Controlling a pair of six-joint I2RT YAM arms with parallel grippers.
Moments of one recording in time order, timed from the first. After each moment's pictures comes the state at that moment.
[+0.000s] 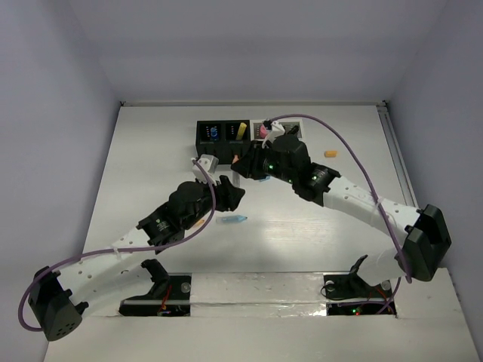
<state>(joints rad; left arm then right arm) -0.85 0.86 0.61 -0.02 -0.17 -0.55 0.83 1.43 1.16 -0.04 -0.04 0.69</state>
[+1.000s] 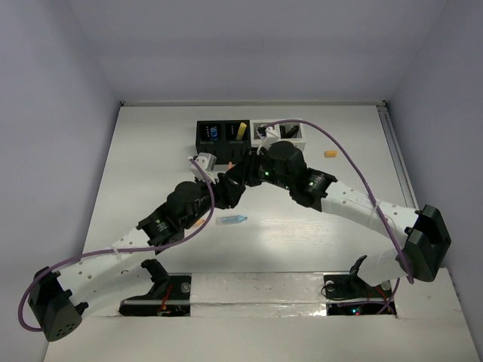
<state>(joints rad) -0.85 0.85 0.60 0.06 -0.18 -0.56 0.88 1.42 1.14 -0.01 -0.05 0.70</state>
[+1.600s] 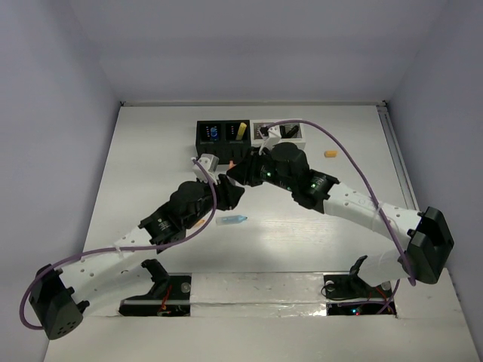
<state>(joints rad) -0.85 0.87 0.60 0.04 -0.17 -0.56 0.89 1.40 1.11 0.03 -0.03 0.69</state>
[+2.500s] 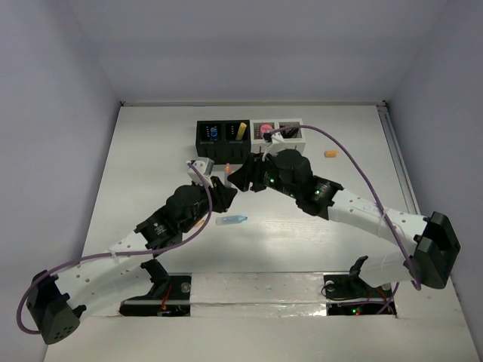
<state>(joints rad) -0.86 0.84 0.58 0.01 -0.21 -0.56 0.91 1.36 1.05 0.07 0.01 0.66</state>
